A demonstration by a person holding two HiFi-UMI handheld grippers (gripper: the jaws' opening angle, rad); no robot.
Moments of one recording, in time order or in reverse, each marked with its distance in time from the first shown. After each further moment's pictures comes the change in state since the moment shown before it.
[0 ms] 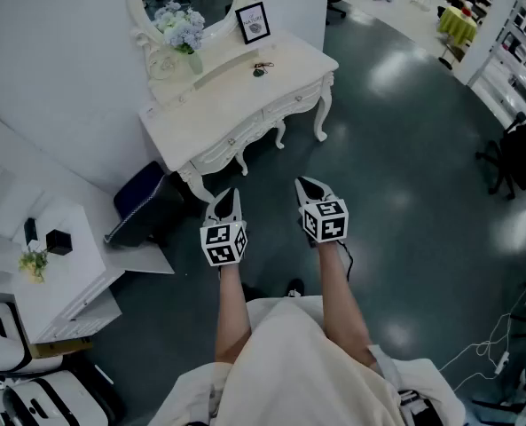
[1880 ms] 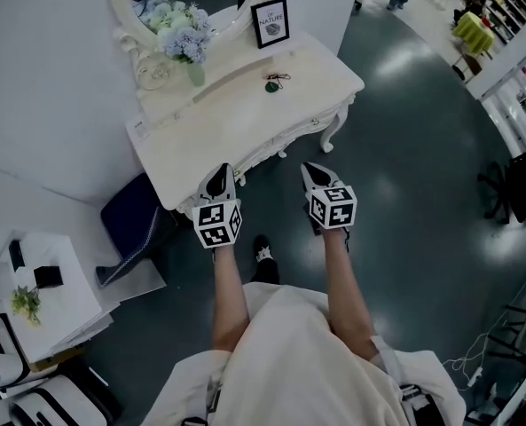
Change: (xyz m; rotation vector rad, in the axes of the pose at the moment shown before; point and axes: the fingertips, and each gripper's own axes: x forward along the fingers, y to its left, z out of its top) left arm 0.247 0.139 0.076 -0.048 -0.020 0.055; right arm 0.247 -0.099 0.093 -0.009 0.083 0.010
